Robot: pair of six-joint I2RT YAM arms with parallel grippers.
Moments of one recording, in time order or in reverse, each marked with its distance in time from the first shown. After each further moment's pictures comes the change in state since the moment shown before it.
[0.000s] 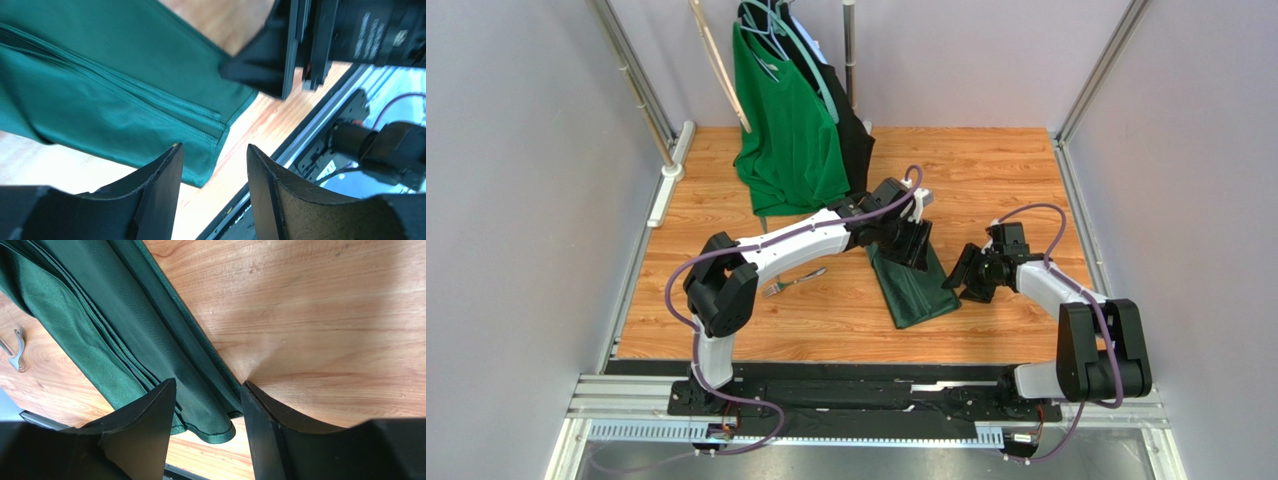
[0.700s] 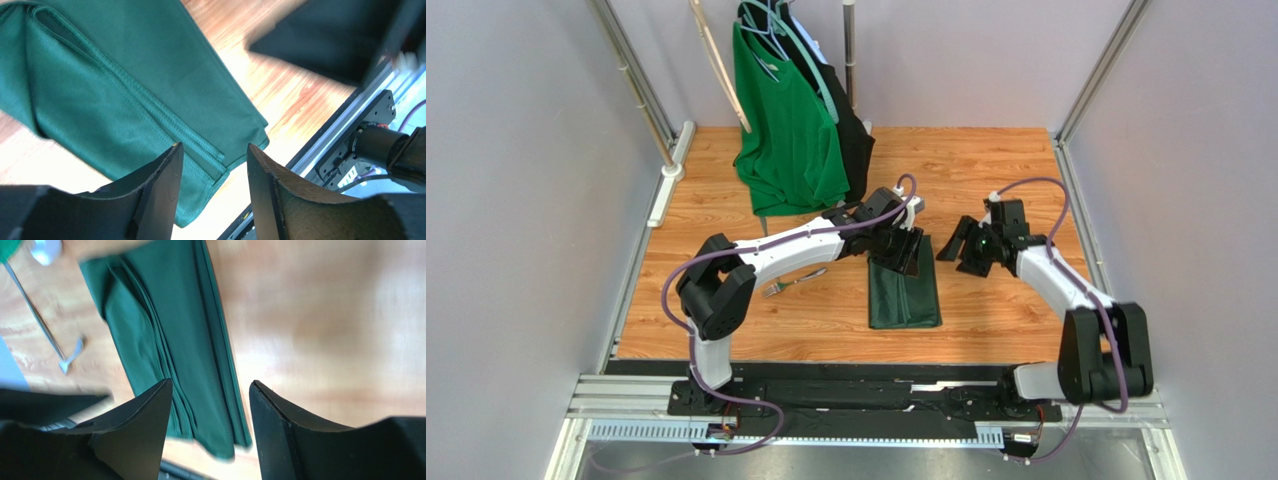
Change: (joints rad) left arm -0.007 -0.023 -0.117 0.086 -0.031 0.022; right arm 0.044 -0.070 0.116 -0.029 0.005 0.030
